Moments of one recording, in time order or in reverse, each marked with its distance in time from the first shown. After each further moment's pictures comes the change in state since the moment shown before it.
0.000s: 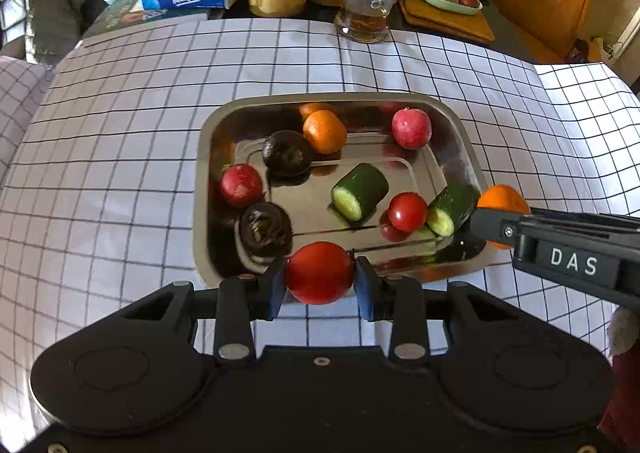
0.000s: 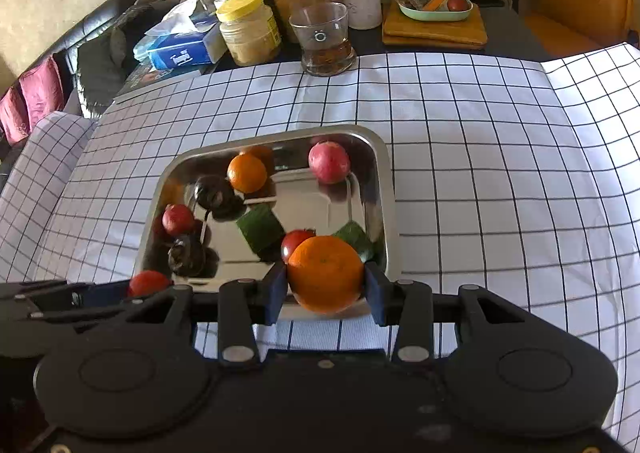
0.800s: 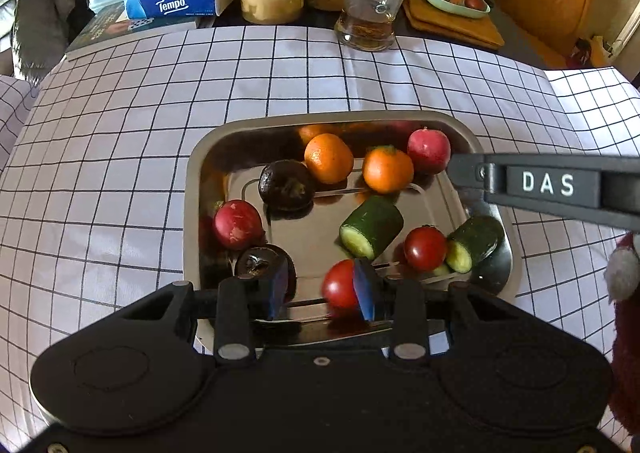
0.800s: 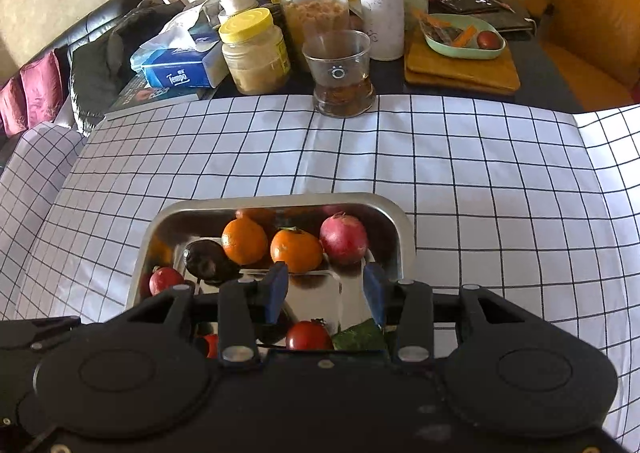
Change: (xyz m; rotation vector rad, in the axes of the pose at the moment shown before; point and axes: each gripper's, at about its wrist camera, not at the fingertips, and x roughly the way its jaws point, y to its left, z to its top) left arm 0.024 0.007 0.021 0.017 -0.011 0.002; right arm 0.040 0.017 0.055 -0.058 -0.037 -0.011
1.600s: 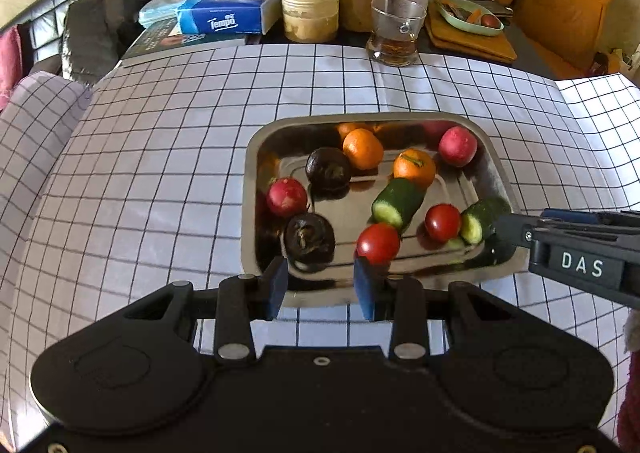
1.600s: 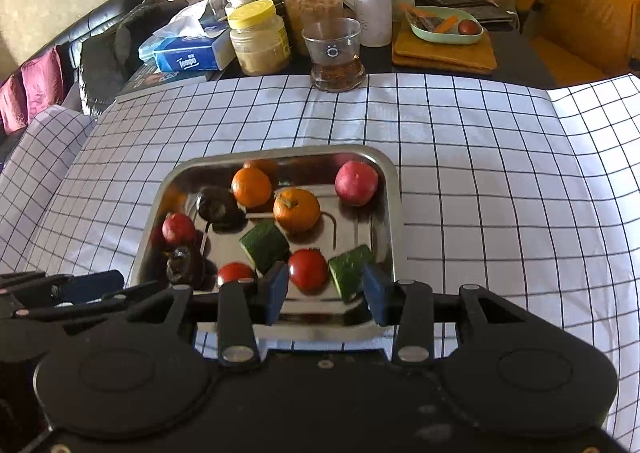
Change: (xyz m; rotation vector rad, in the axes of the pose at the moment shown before) left arm -0.046 0.003 -0.038 -0.021 -0.079 0.106; right arm -0.043 -0.001 -0.055 -0.004 -0.007 -0.016
